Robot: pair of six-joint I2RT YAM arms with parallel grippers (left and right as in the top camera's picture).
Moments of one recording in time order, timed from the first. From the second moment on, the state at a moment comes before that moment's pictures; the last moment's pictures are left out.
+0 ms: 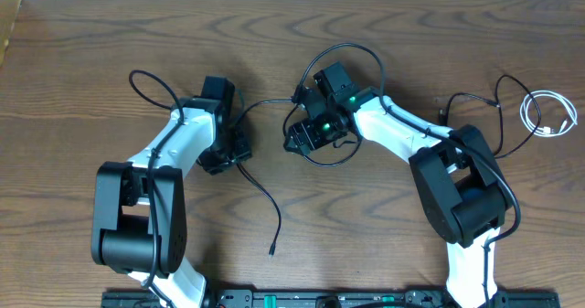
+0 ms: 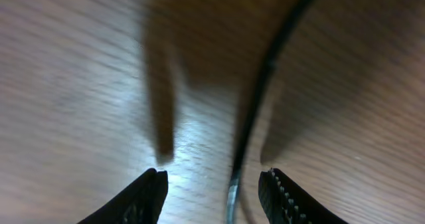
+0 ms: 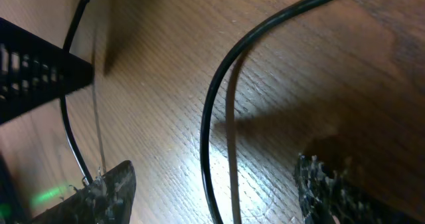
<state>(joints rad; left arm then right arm) -0.13 1.81 1.07 -0.79 0.11 -0.58 0.55 2.11 1.39 -0.47 -0.55 0.10</state>
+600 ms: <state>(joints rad) -0.16 1.81 1.07 -0.67 0.24 -0.59 0.54 2.15 1.39 -0.46 -0.75 0.10</state>
